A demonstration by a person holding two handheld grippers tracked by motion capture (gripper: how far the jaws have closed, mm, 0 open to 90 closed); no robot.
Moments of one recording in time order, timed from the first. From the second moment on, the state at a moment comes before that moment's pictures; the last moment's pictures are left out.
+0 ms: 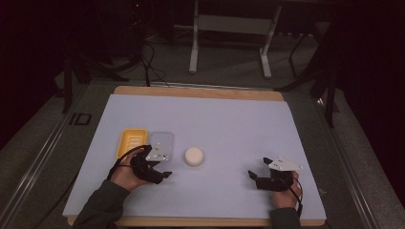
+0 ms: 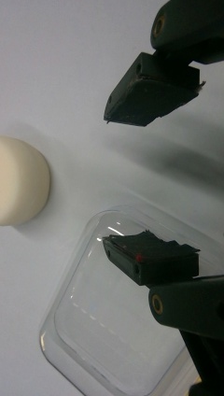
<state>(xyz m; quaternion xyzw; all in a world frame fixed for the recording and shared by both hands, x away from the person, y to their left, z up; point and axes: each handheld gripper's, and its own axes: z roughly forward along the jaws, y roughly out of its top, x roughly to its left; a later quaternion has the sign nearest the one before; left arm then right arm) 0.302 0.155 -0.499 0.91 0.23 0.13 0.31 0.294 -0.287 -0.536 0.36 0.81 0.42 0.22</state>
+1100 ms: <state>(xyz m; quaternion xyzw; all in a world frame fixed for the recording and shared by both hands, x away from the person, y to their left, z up) 0.318 0.144 -0.494 0.92 0.22 0.12 0.30 0.294 -0.287 -0.536 0.36 0.81 0.41 0.22</state>
